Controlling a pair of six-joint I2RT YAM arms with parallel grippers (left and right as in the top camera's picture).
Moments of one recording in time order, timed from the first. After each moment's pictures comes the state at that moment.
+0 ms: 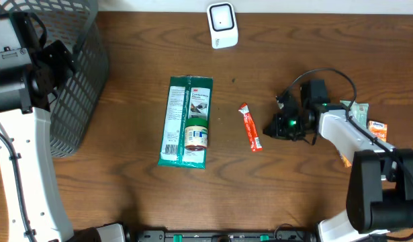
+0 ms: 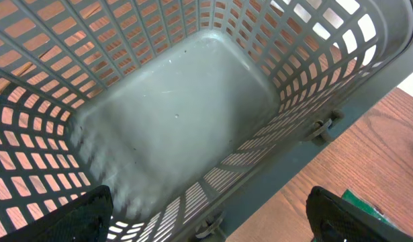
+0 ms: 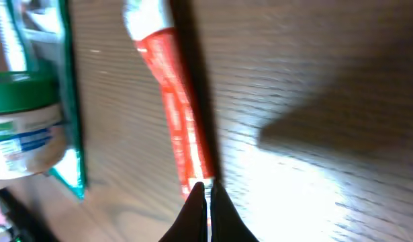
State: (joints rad) left arm 0.23 1.47 1.73 -1.13 -0.22 -0.35; right arm 0.07 1.73 0.94 -0.57 -0.59 0.13
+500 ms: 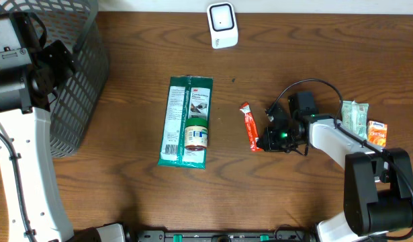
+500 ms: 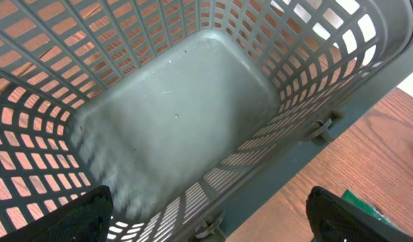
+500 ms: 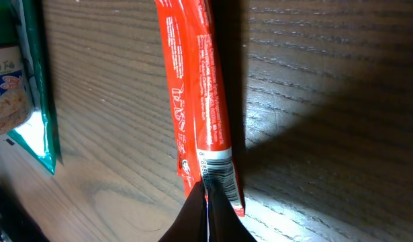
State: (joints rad) left arm 0.23 1.47 1.73 -1.13 -0.22 -0.35; right arm 0.15 1.72 0.82 -0.51 -0.55 0.10
